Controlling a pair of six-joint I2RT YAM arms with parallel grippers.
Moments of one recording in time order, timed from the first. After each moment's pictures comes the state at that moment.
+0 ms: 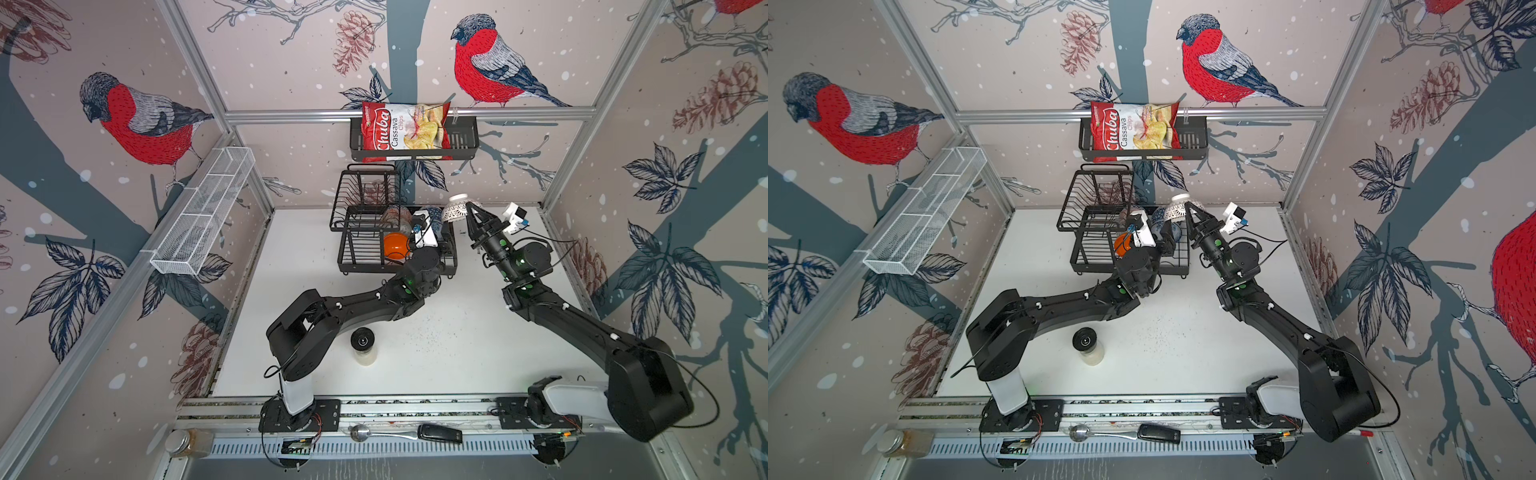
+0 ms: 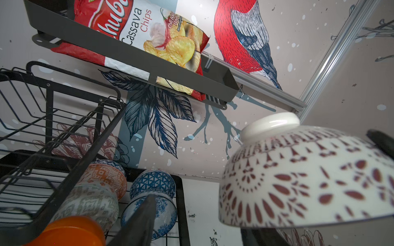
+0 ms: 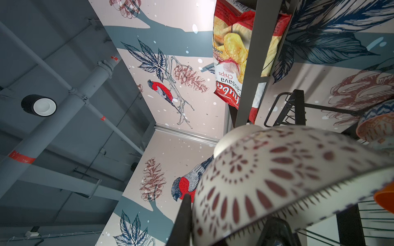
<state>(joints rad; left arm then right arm) -0.95 1.80 1.21 0.73 -0.70 -0.29 0.44 1.29 0.75 0.94 -0.18 1.52</state>
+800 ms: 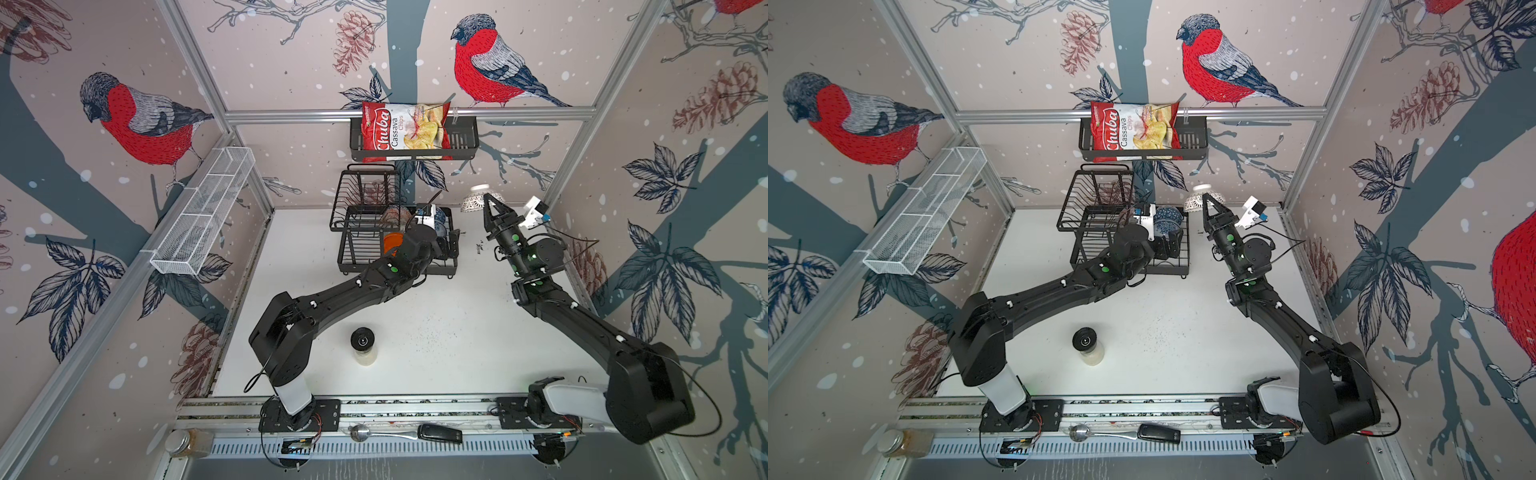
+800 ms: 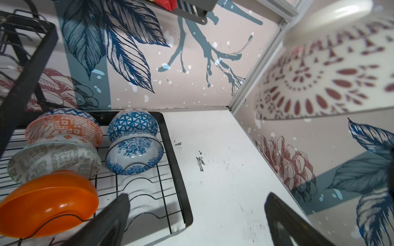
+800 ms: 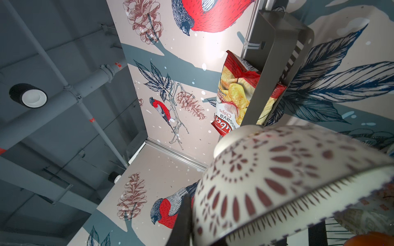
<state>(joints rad) -0.86 1.70 1.36 0.06 -0.23 -0.44 0.35 1.28 0.78 0.91 -0.16 1.34</state>
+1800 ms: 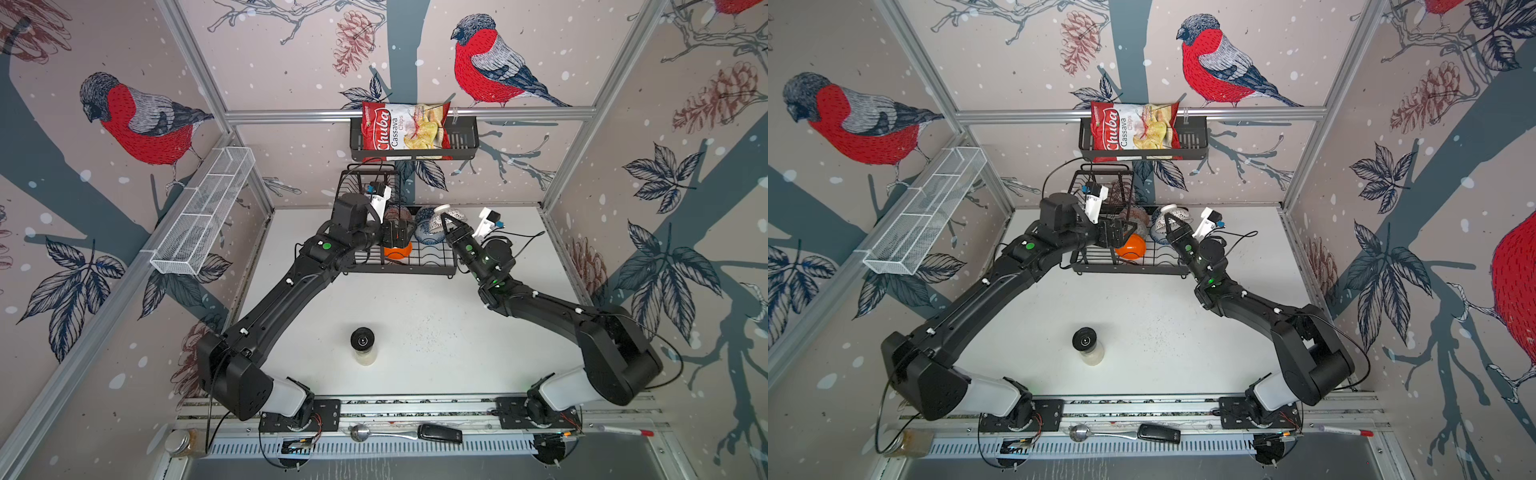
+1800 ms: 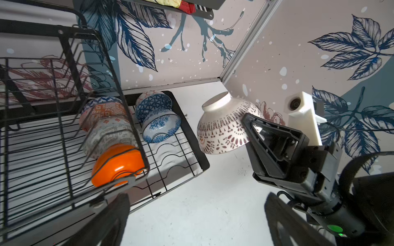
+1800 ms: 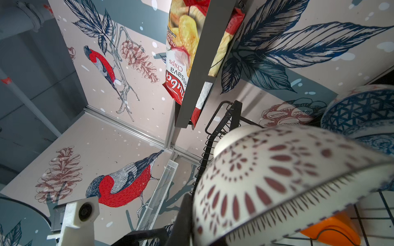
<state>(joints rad) -0.51 1.44 1.43 -0.41 0.27 -0.31 0.60 1.51 0.81 0.89 0.03 1.10</state>
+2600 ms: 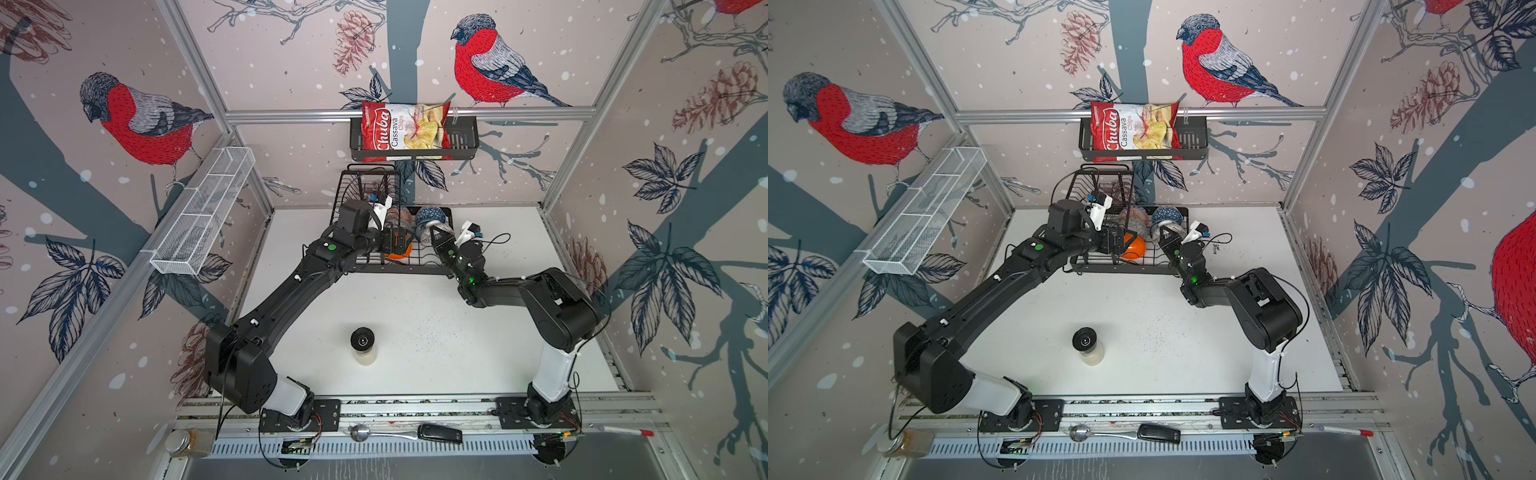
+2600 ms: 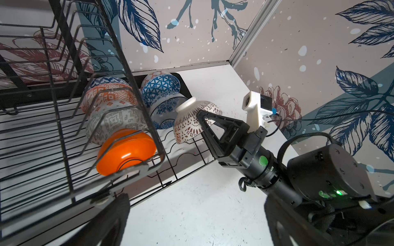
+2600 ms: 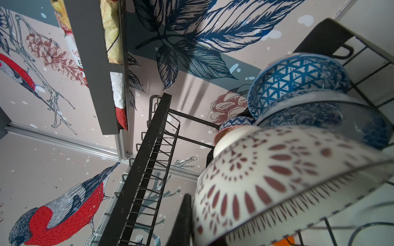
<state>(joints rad) -0.50 1.47 1.34 -0.36 0.29 -0.28 0.57 1.90 0.89 1.03 0.08 1.18</state>
